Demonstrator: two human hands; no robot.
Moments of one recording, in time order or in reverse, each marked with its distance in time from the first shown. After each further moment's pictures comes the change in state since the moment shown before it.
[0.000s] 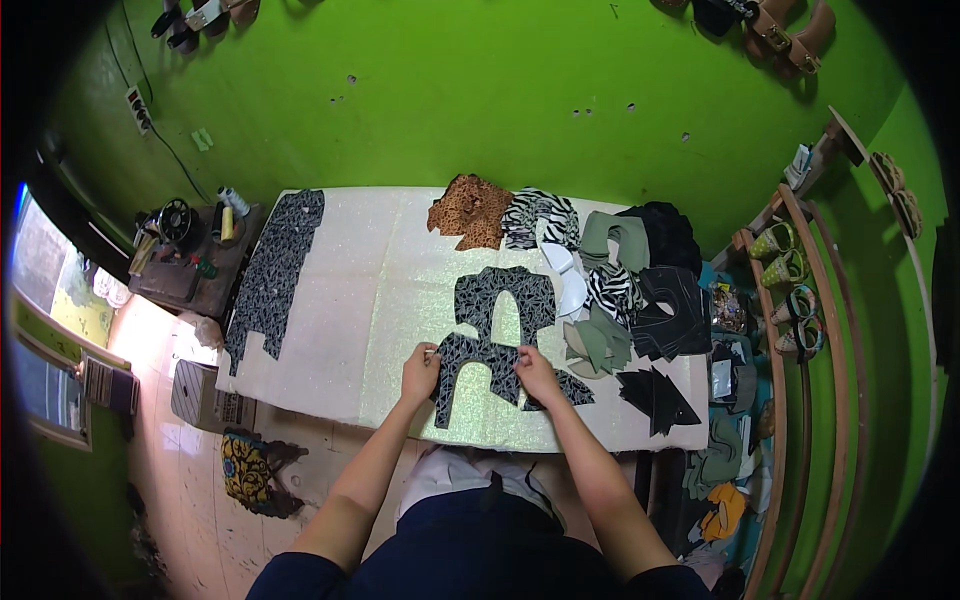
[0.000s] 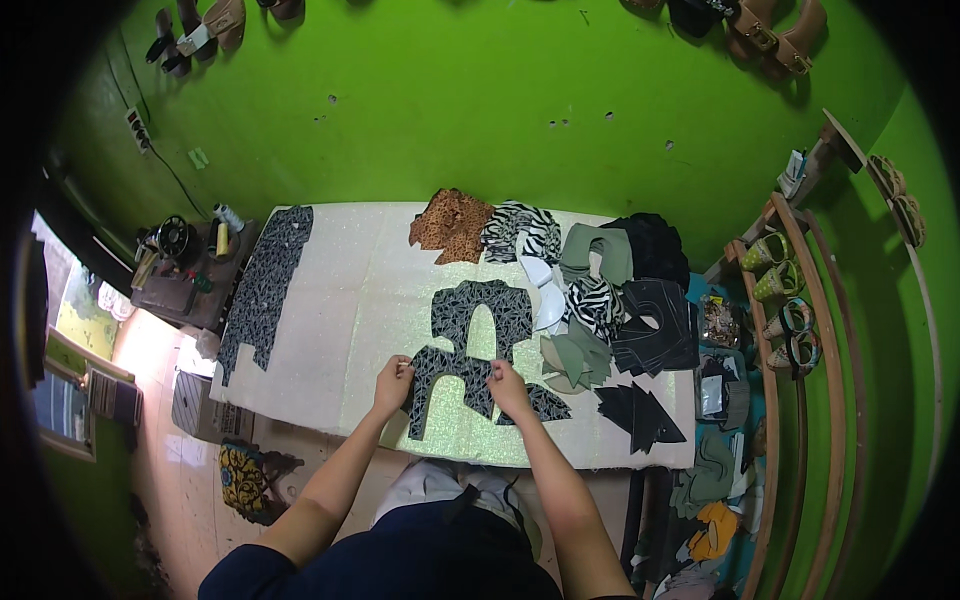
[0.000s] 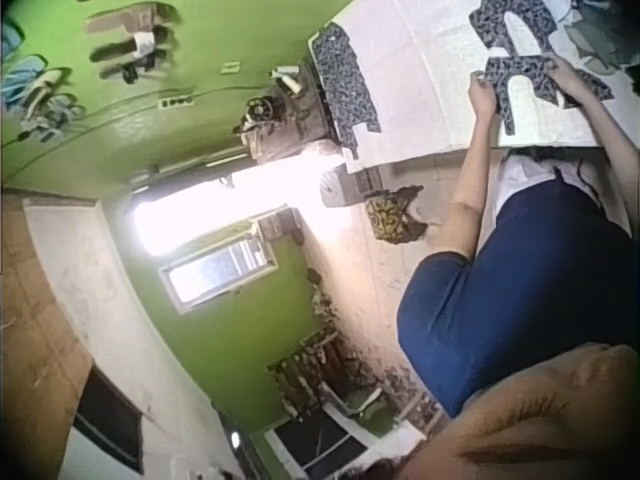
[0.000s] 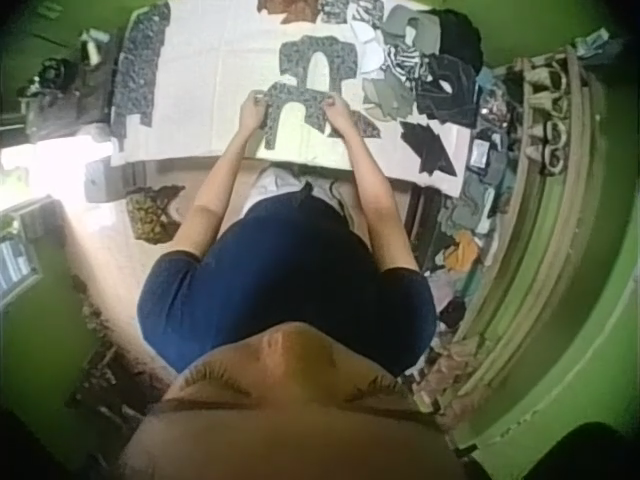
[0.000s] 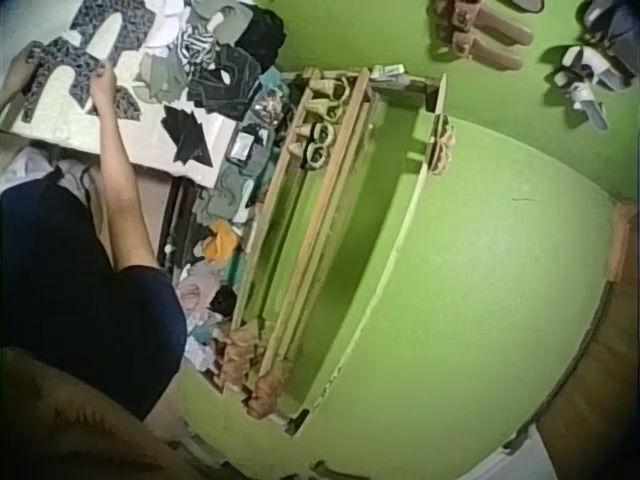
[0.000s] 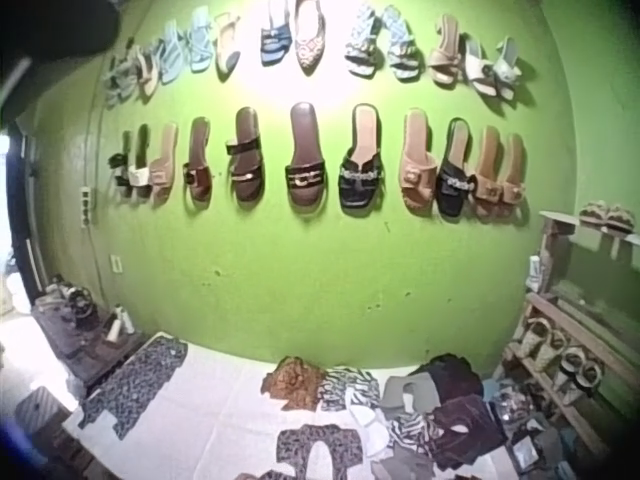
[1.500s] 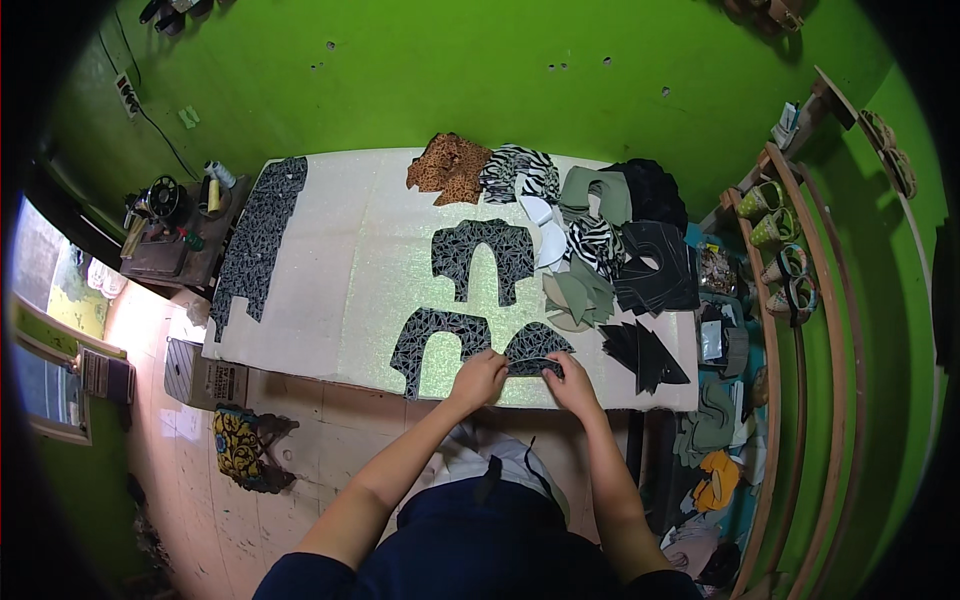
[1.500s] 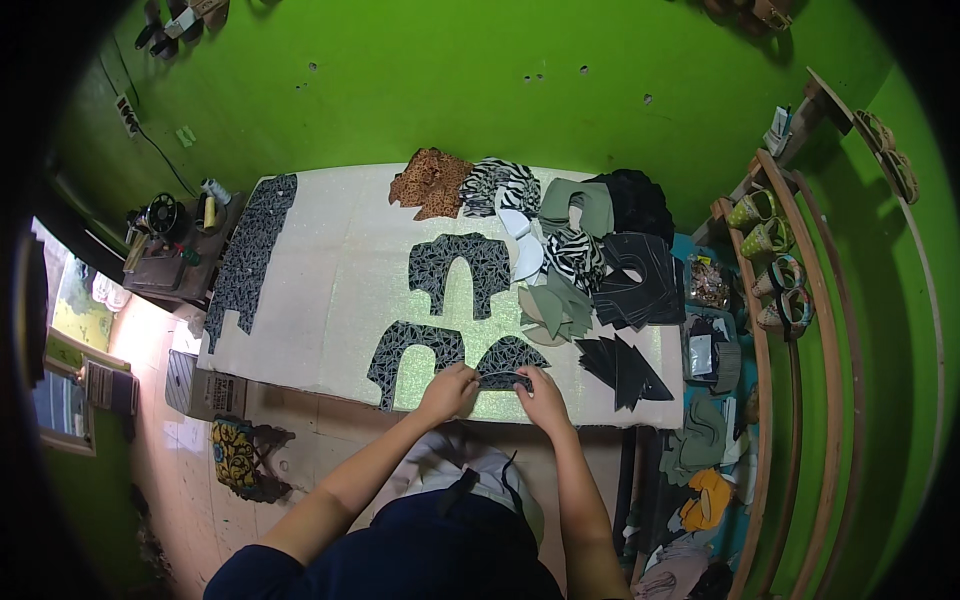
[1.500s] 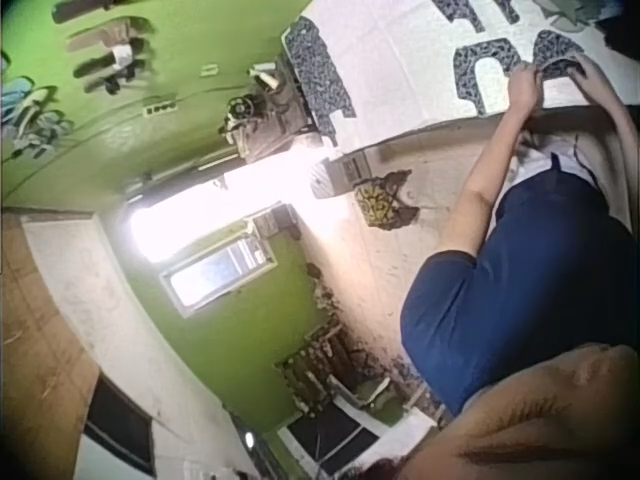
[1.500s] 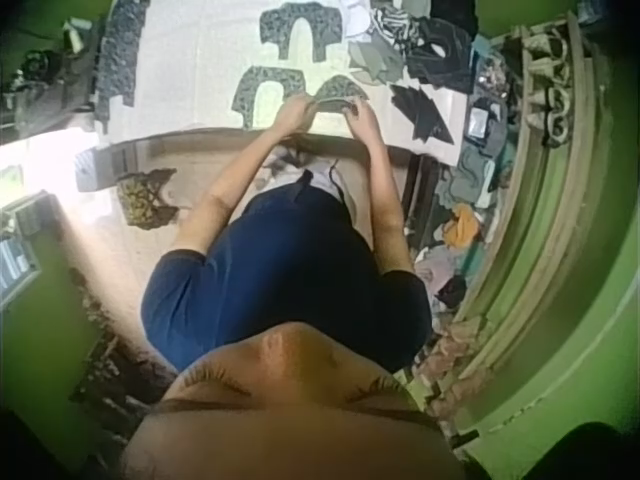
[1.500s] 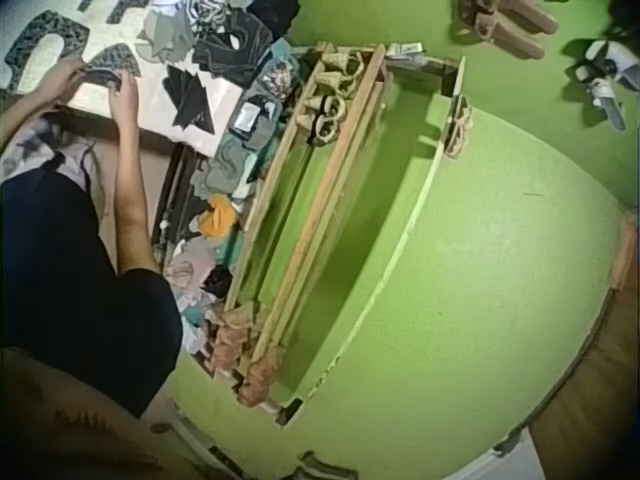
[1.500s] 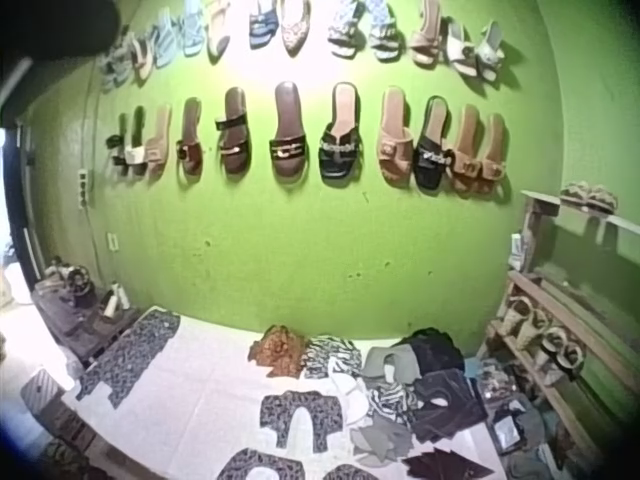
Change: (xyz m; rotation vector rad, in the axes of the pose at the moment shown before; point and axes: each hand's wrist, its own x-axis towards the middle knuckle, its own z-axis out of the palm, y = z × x) left_hand -0.097 0.032 0.103 0.386 -0.368 0.485; right_hand -0.111 0.045 -0.080 -0.256 0.103 -0.369
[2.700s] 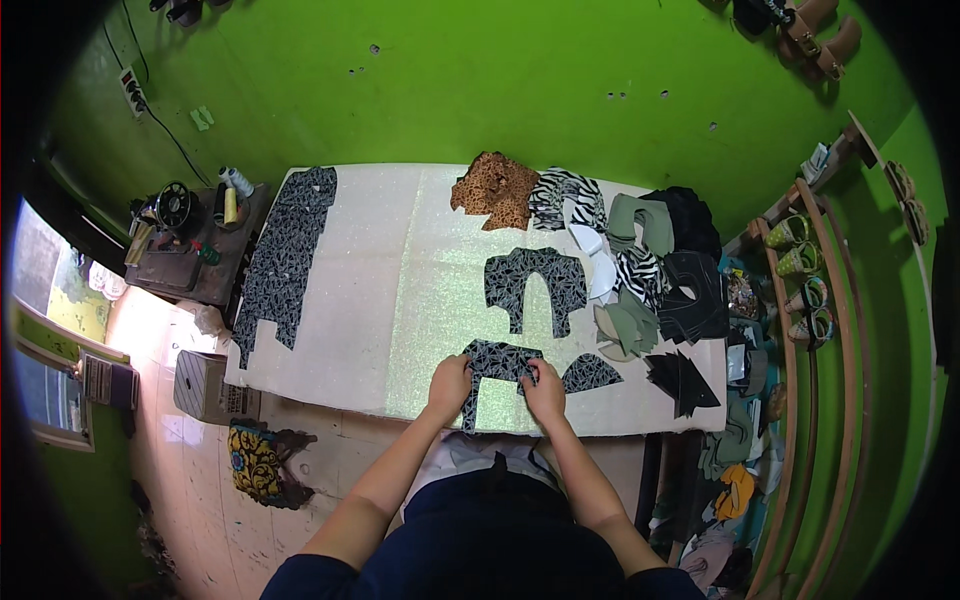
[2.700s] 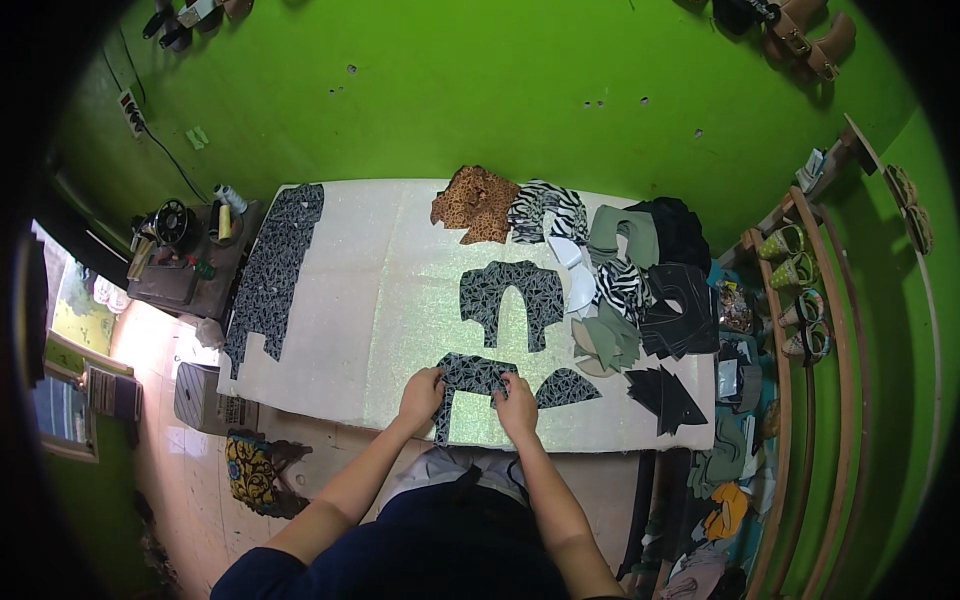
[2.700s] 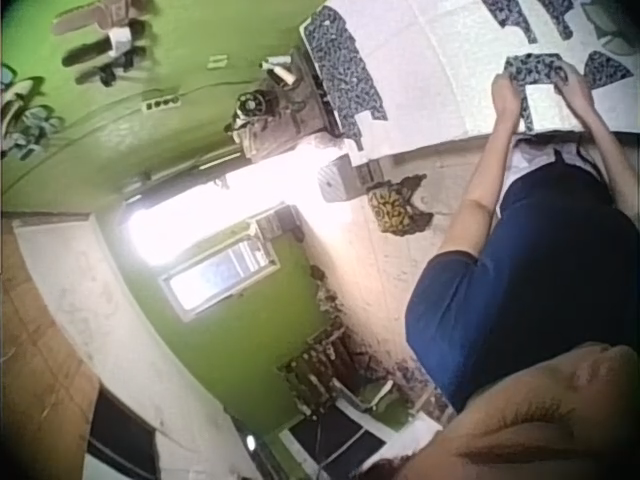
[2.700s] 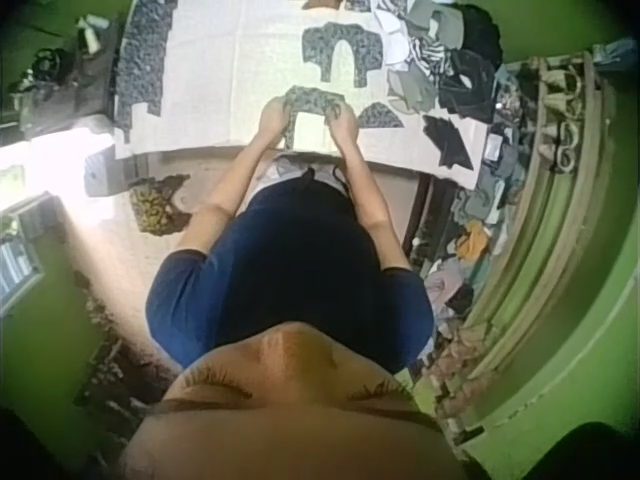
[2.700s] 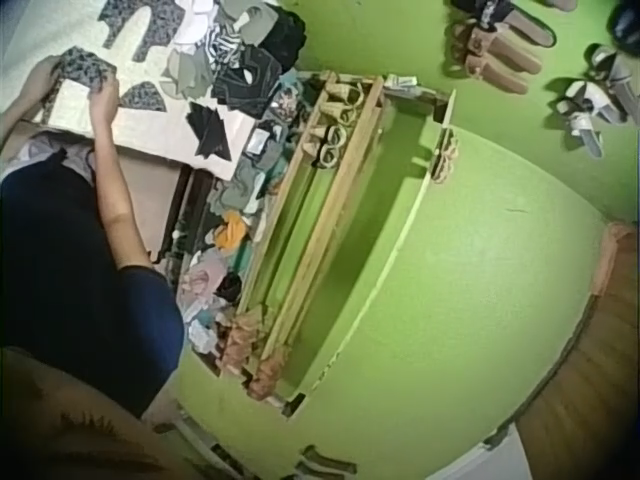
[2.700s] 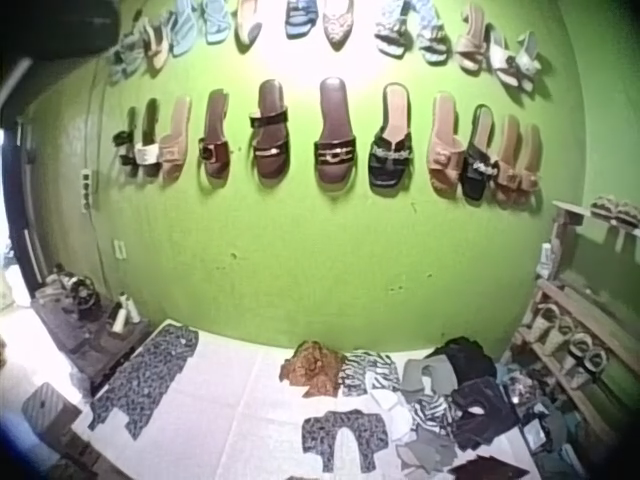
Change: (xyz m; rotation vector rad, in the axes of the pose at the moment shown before) left_hand -0.011 -0.107 -0.093 -0.038 0.159 -0.317; right_hand 0.061 -0.074 0.126 -0.069 0.106 0.349
